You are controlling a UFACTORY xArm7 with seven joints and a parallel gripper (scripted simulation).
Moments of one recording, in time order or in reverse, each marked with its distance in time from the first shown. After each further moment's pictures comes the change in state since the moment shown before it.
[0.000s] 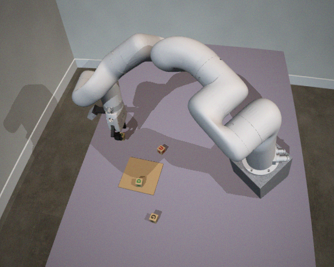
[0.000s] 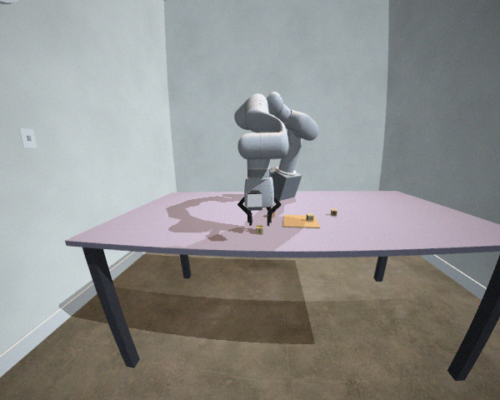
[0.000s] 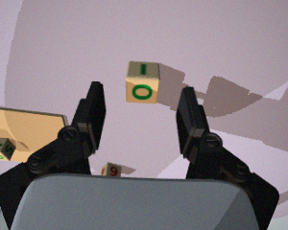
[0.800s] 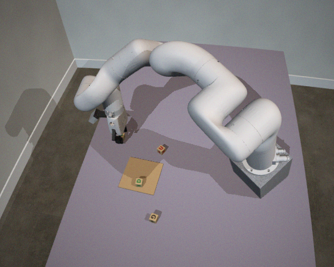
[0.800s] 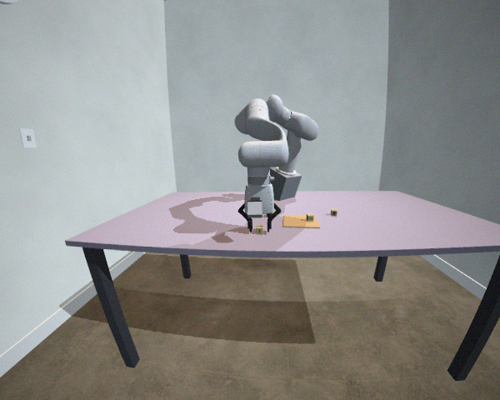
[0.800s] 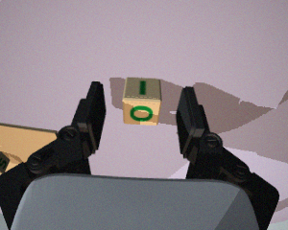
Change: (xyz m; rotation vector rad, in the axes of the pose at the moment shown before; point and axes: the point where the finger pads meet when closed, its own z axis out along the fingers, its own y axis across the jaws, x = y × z) arm 0.000 0.000 0.023 0.000 0.000 0.000
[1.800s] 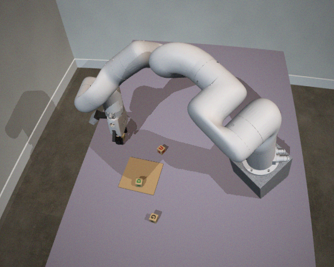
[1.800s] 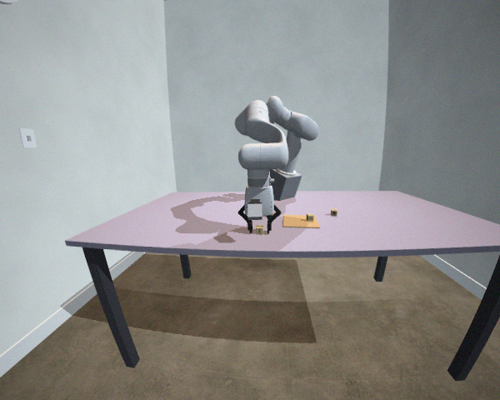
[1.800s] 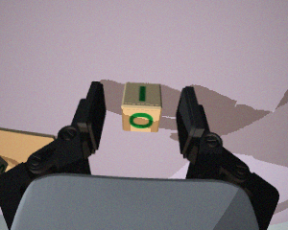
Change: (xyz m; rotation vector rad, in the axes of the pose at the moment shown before) arm 0.000 0.000 0.006 0.000 0.000 0.000
